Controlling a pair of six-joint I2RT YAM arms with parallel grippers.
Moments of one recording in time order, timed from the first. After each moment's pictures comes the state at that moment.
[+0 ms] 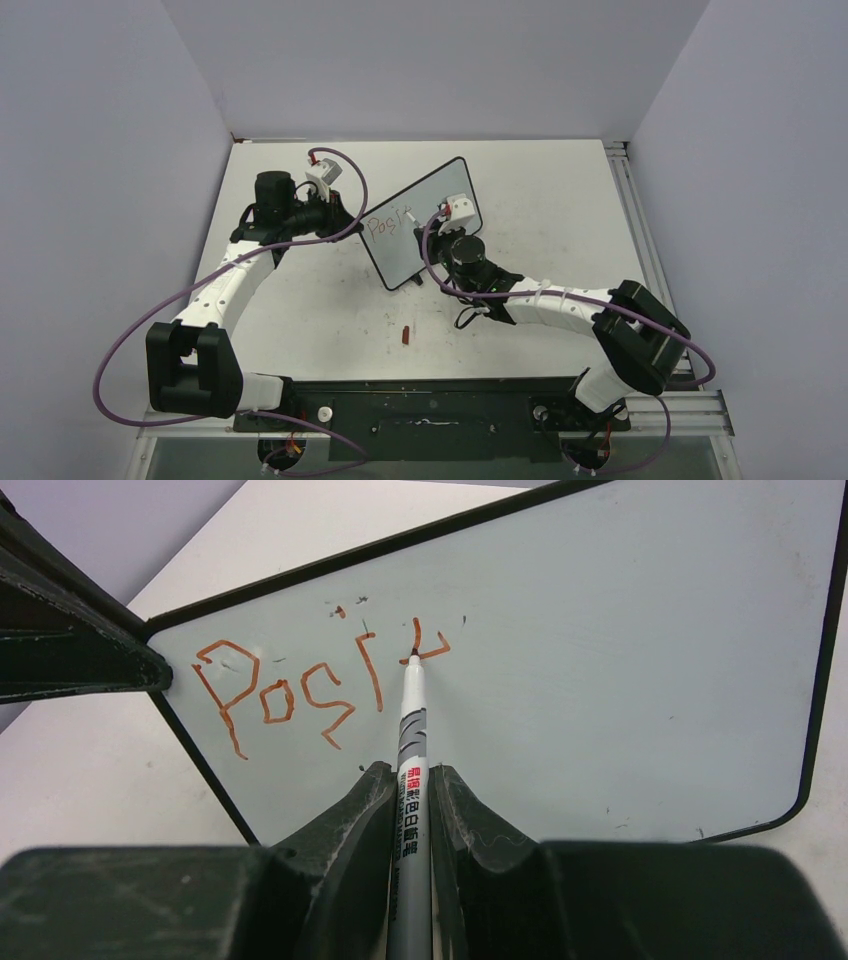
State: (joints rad) left arm -0.12 1.35 0.99 -0.22 0.73 -0.04; right arm 0.88 1.53 0.79 0.61 0.35 0.28
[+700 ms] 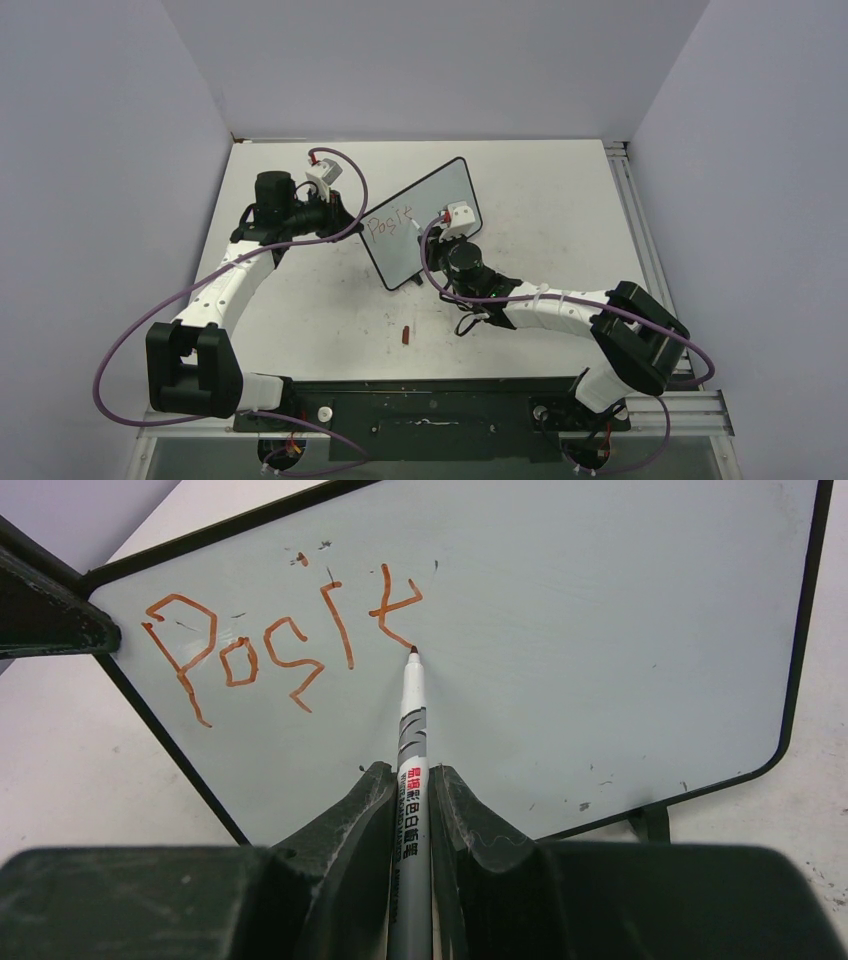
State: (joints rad) left arm -0.12 1.35 0.99 -0.22 0.73 -0.04; right arm 0.90 1.53 0.75 0.59 0.42 0.30
